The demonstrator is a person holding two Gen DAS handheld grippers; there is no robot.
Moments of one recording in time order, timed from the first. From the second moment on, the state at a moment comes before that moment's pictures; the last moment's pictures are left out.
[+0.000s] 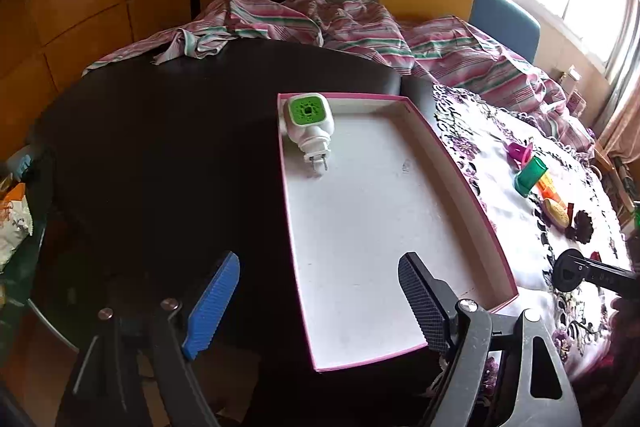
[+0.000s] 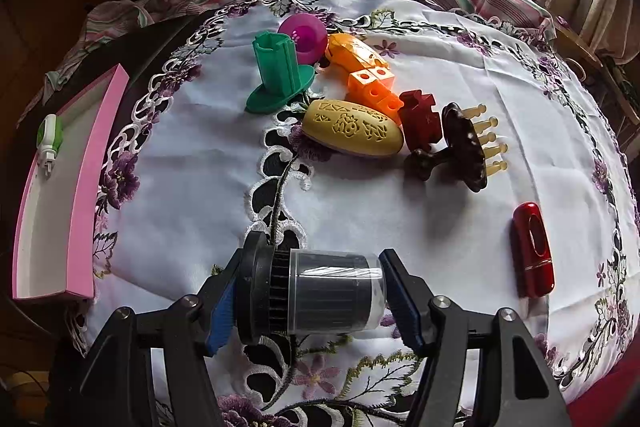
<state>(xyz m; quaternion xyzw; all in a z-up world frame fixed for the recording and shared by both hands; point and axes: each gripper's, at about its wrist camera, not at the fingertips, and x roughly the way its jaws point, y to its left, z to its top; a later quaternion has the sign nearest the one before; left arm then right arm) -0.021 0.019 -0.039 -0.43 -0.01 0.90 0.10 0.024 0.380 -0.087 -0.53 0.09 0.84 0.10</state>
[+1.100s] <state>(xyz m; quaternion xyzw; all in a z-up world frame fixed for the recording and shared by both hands) -0.036 -0.059 -0.048 -0.44 -0.07 0.90 0.03 -0.108 0.098 -0.051 -0.49 0.03 0.86 -0.17</state>
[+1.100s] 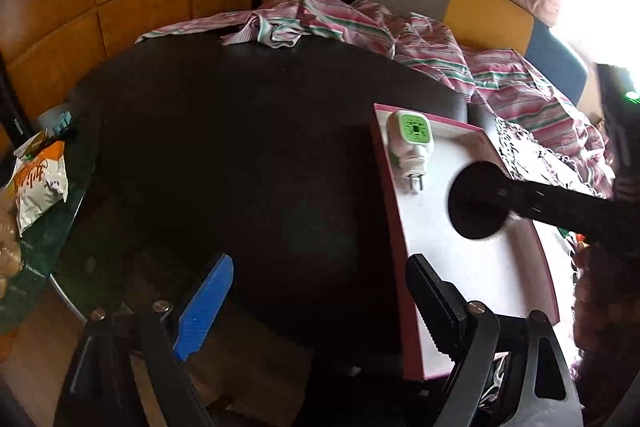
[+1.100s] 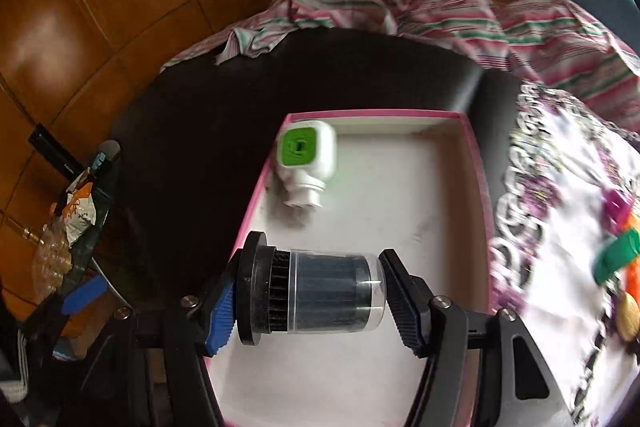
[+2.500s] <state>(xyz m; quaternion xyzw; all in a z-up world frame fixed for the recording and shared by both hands) -0.050 0.089 0.001 -0.40 0.03 0.89 0.21 -0.026 0.359 -0.021 -0.42 0.11 0.90 0.07</state>
